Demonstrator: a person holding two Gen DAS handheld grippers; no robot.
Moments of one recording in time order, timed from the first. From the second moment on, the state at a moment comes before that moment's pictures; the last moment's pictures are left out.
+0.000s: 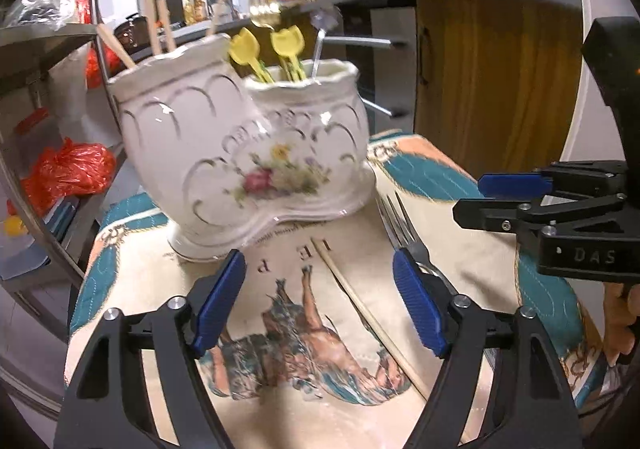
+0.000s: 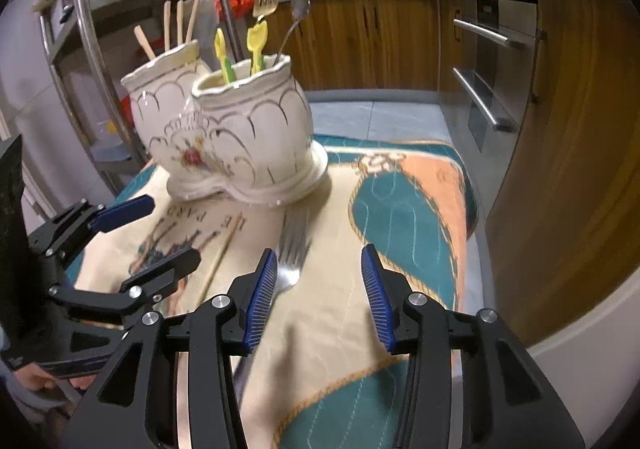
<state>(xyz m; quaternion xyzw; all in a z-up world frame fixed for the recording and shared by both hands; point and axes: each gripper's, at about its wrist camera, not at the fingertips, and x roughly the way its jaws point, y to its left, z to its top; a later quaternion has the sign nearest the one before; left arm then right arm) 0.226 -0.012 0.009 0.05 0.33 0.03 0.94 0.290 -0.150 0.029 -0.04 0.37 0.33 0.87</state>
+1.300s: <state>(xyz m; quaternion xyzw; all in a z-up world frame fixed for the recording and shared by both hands) 0.223 0.017 -0.008 0.05 0.43 -0.04 0.90 0.256 -0.108 0.008 -0.16 0.43 0.36 0.81</state>
